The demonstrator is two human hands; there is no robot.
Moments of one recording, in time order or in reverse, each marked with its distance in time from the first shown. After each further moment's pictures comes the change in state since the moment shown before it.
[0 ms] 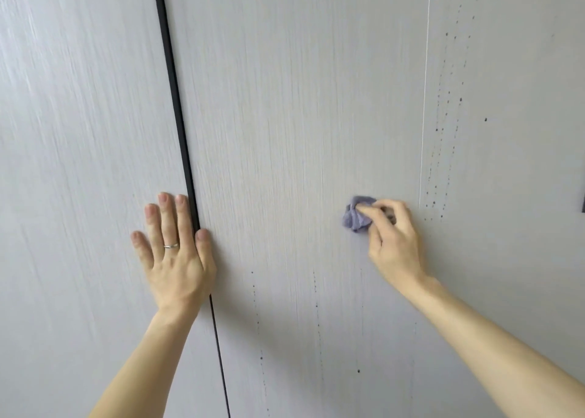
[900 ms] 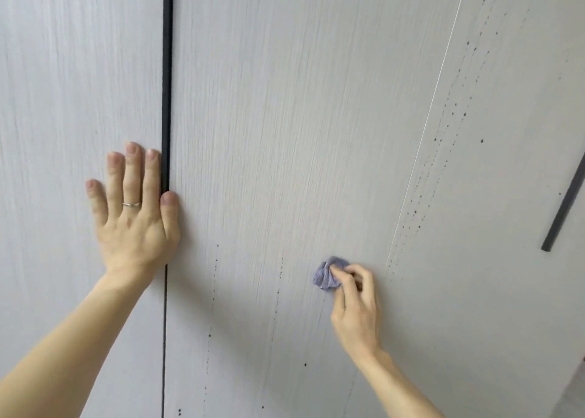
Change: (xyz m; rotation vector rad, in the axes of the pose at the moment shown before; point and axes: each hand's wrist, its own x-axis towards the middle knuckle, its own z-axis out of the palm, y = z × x) left_hand -0.001 0.002 0.008 0.054 0.100 -0.007; right_hand -0.112 0.014 0.010 0.013 -0.124 0.131
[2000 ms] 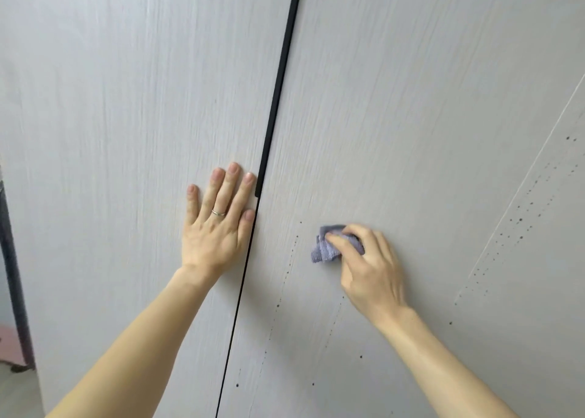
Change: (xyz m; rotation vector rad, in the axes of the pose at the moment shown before) left_hand -0.064 -0.051 0.006 0.090 0.014 0.209; right_hand 0.040 -0.092 0.041 -0.056 -0.072 -0.510
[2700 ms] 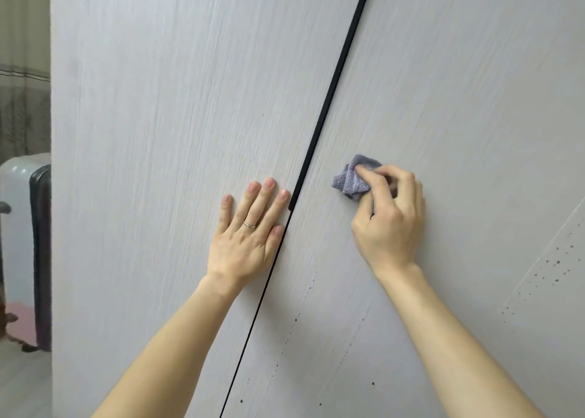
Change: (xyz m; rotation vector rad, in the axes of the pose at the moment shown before) left_hand -0.005 -0.001 -0.001 -0.045 -0.033 -0.008; right_hand 0.120 -0.032 0.001 0.011 0.296 0.122
